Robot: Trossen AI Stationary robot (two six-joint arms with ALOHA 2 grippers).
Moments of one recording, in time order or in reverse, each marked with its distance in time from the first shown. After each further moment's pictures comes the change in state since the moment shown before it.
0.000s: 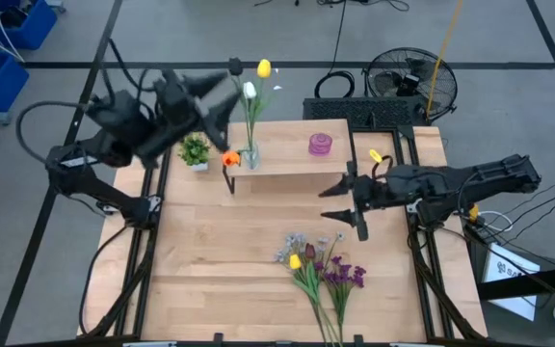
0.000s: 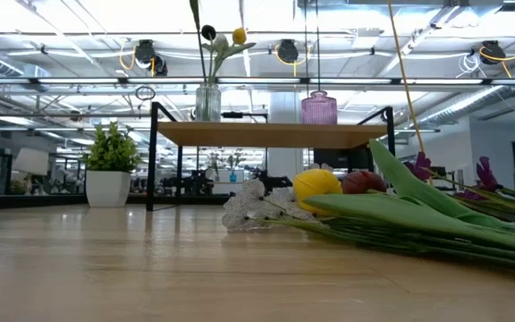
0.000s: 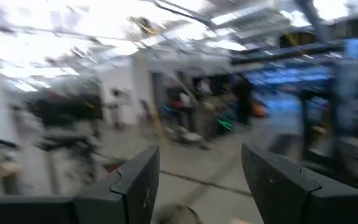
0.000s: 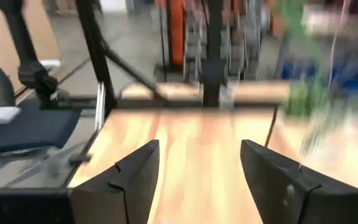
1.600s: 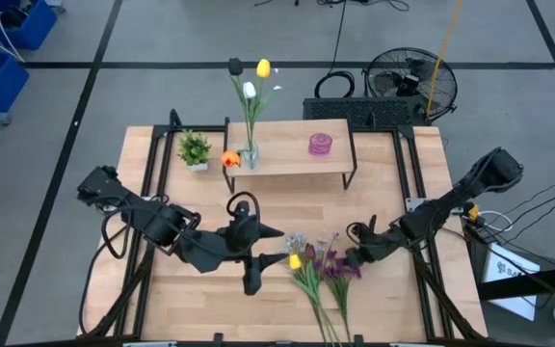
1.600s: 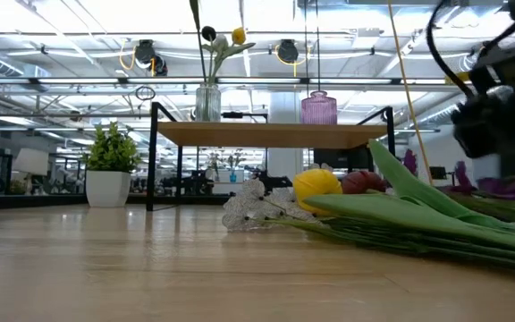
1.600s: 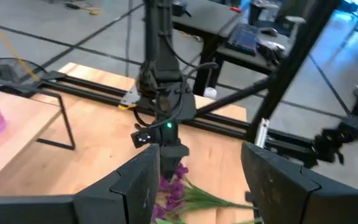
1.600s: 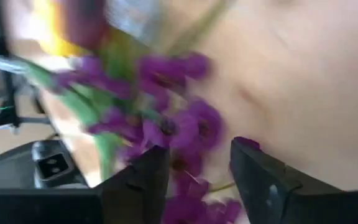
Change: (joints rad) left arm -0.470 0.311 0.010 -0.415 0.076 -0.731; right arm 0.349 0.214 -0.723 0.357 -0.008 1.578
